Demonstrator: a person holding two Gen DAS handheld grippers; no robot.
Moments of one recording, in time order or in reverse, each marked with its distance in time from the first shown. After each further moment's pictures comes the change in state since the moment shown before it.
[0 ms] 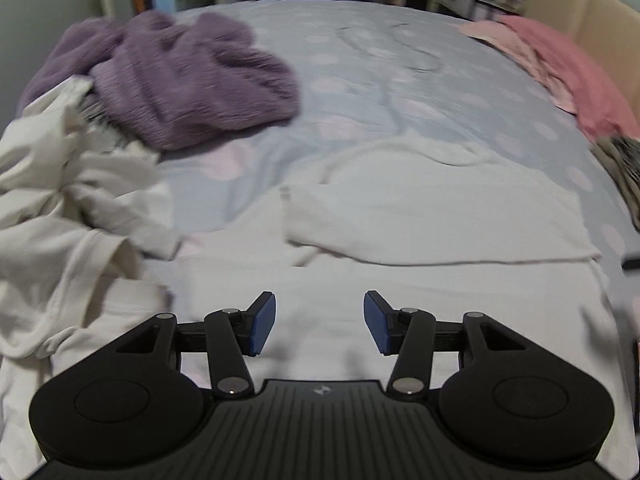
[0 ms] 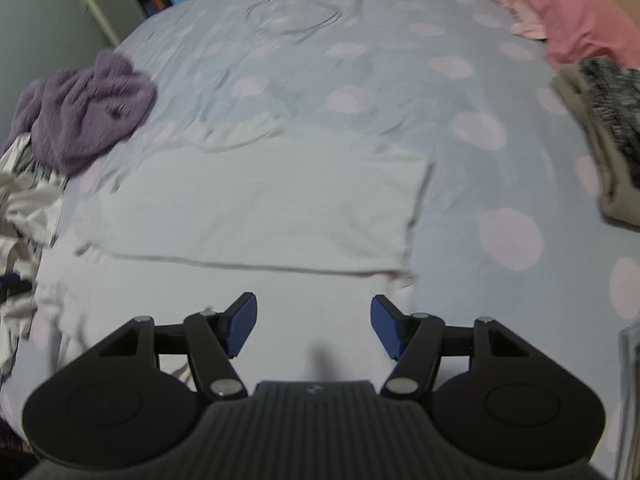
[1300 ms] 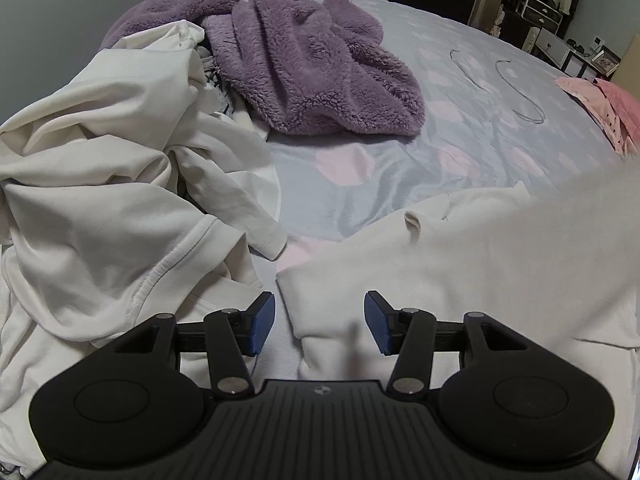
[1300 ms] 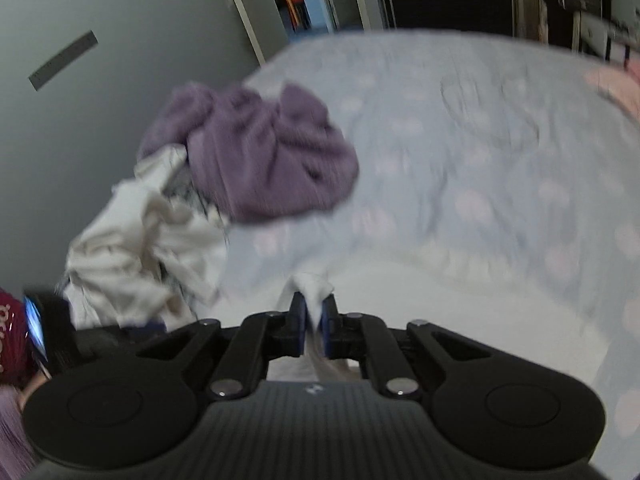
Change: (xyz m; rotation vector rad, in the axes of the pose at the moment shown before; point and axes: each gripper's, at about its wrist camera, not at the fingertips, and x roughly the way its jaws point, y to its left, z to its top) left arm 0.009 0.084 0.013 -0.243 0.006 0.088; right arm -0.061 0.242 0.119 -0.288 -0.166 0.213
